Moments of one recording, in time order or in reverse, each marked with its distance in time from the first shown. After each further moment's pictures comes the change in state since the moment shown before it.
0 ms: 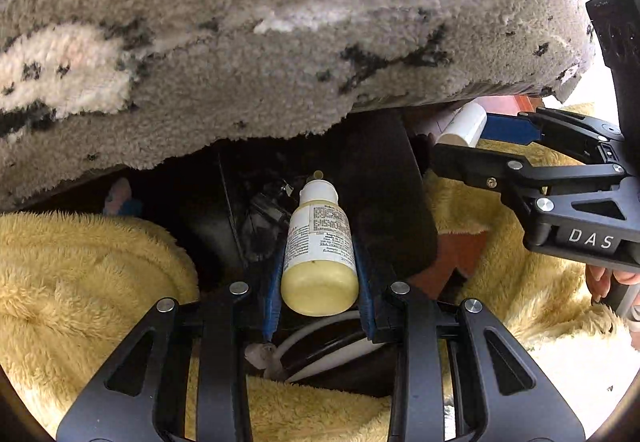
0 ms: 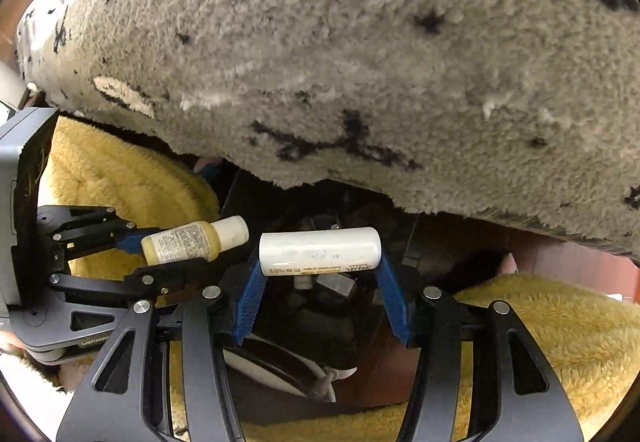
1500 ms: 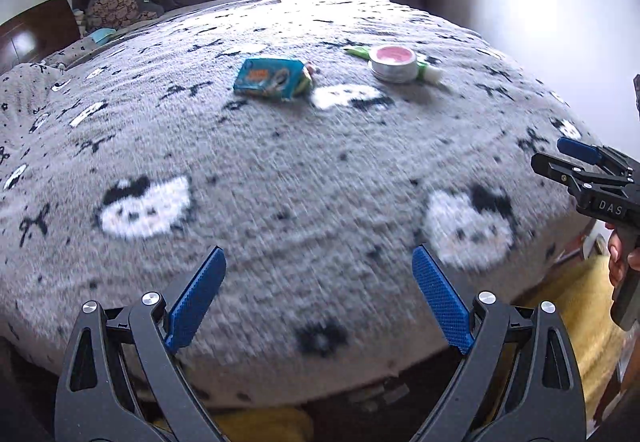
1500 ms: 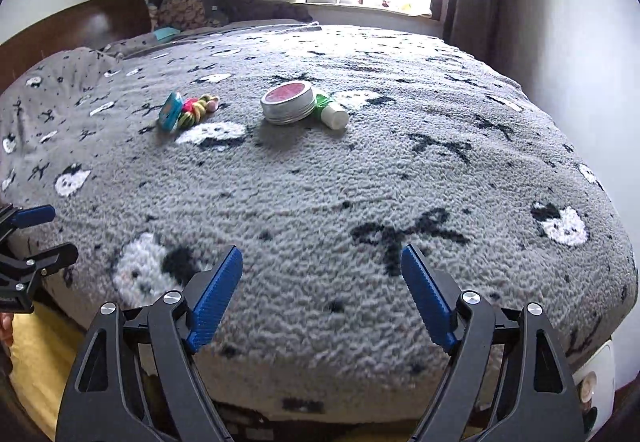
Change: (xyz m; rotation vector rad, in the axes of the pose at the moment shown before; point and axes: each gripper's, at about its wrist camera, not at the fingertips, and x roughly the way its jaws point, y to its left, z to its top) left arm -0.185 0.027 0.142 0.053 -0.512 0.253; right arm -0.164 -0.055 0.133 0.075 -0.532 -0.283
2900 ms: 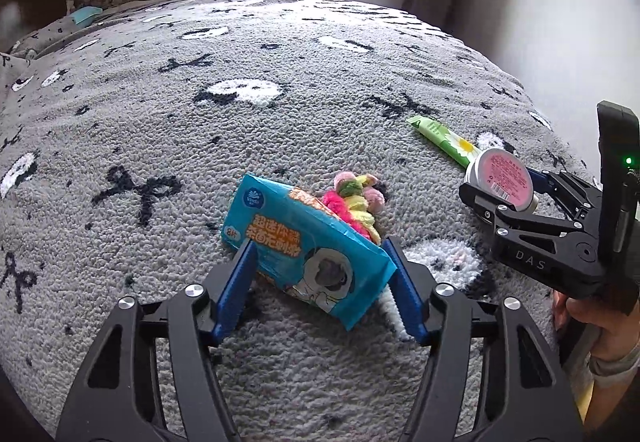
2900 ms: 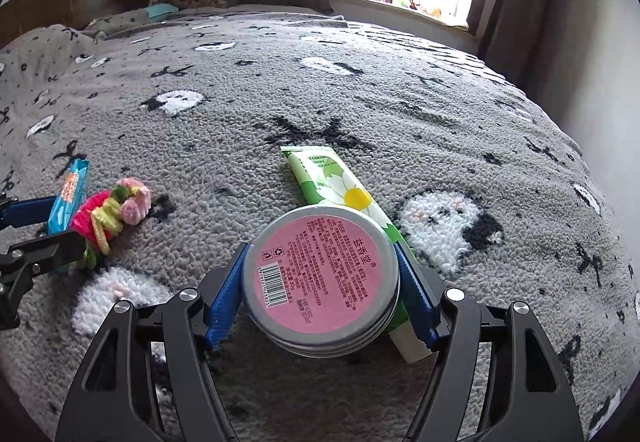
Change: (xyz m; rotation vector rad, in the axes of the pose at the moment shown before) left arm 0.133 0.055 0.144 -0.113 0.008 -0.083; right arm 0.178 0.052 0.138 -0.136 0.021 -0.028
